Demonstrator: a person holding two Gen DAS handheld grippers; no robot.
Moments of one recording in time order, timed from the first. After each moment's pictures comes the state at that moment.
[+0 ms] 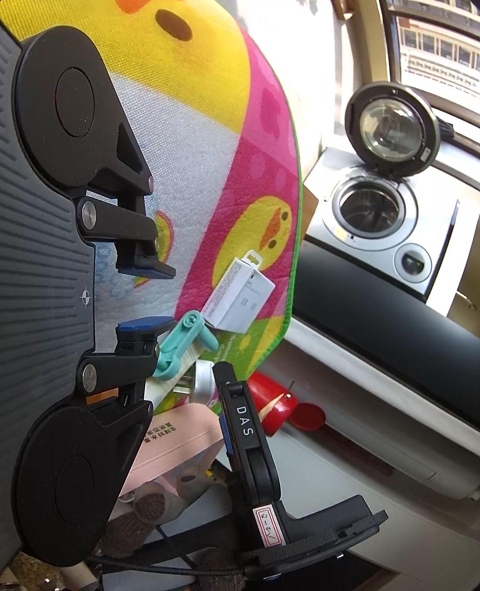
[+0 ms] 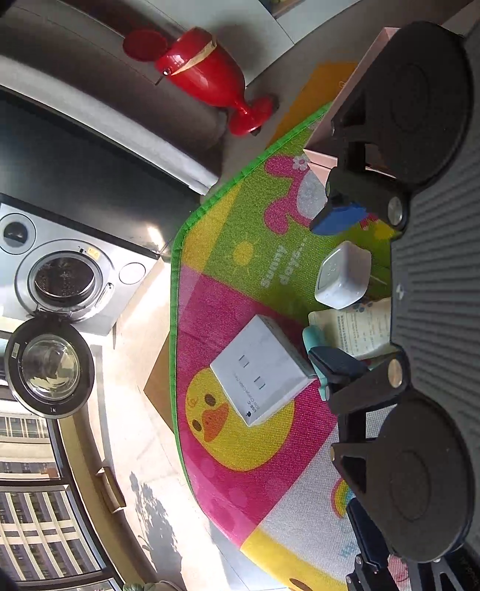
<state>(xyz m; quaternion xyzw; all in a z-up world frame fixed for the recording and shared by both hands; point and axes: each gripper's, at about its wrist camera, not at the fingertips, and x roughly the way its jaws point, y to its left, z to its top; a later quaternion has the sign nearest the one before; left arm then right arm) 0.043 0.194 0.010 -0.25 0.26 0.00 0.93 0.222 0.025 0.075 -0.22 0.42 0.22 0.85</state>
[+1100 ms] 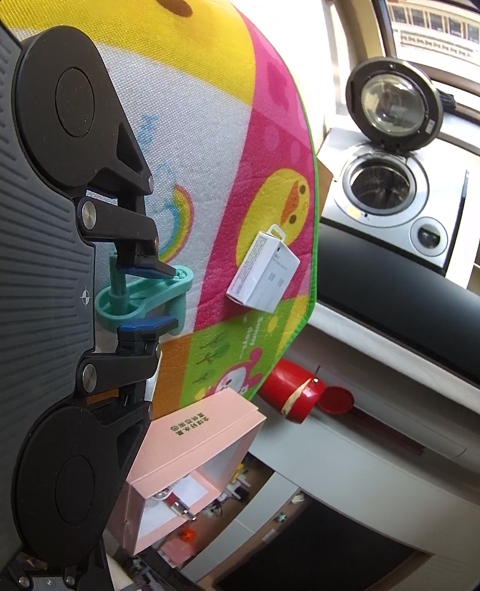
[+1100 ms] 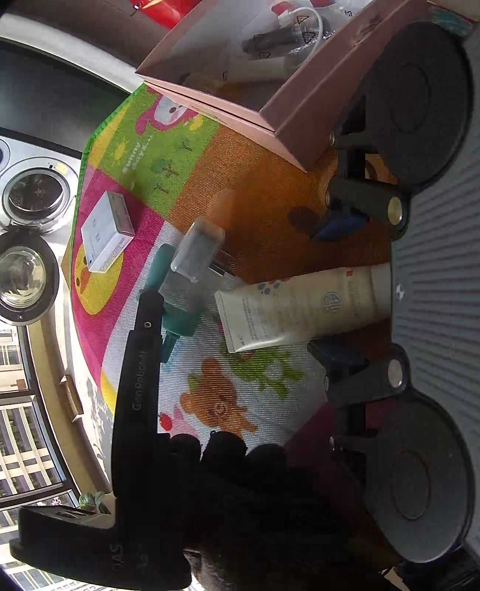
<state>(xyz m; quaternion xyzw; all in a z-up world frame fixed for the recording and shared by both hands) 0.048 0.175 0.006 -0.20 0.29 -0.03 0.94 0.033 -0.062 0.044 -0.23 0.43 0.35 0.80</state>
